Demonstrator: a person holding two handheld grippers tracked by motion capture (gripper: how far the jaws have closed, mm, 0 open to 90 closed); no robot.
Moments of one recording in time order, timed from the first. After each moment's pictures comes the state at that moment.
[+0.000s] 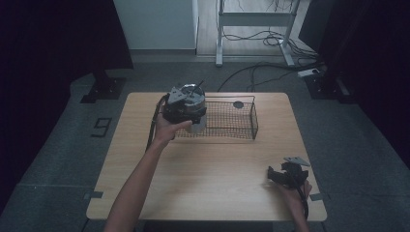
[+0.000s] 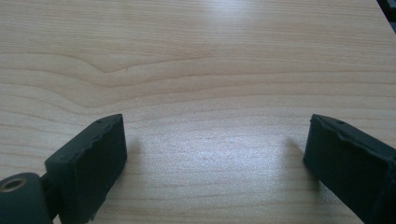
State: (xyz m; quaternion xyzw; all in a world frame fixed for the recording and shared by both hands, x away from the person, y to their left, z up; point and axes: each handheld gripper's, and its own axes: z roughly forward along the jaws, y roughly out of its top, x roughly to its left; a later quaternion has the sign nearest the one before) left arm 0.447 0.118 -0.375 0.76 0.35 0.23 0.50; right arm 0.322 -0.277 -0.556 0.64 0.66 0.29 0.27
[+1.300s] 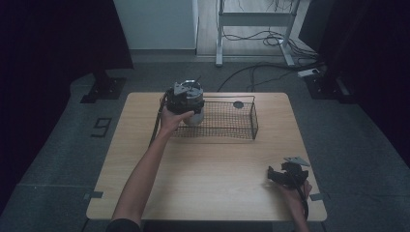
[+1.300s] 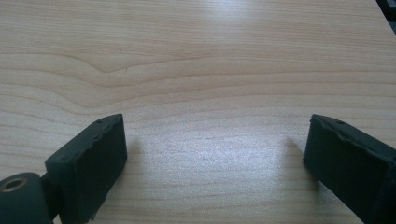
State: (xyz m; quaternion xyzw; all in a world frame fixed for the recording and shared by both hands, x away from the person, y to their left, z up) left arm 0.514 0.116 -0.415 0.75 0.40 0.25 0.47; right arm 0.322 -0.277 -0.556 0.64 0.66 0.29 0.27
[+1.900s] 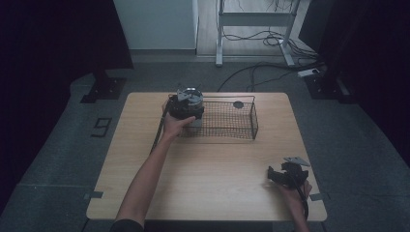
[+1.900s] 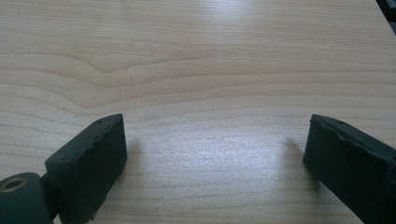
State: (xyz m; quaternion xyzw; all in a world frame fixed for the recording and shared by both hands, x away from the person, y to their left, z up) left arm 0.524 0.114 -0.457 0.76 0.43 0.24 0.43; right arm 0.322 -0.277 -0.556 0.64 0.66 0.29 0.27
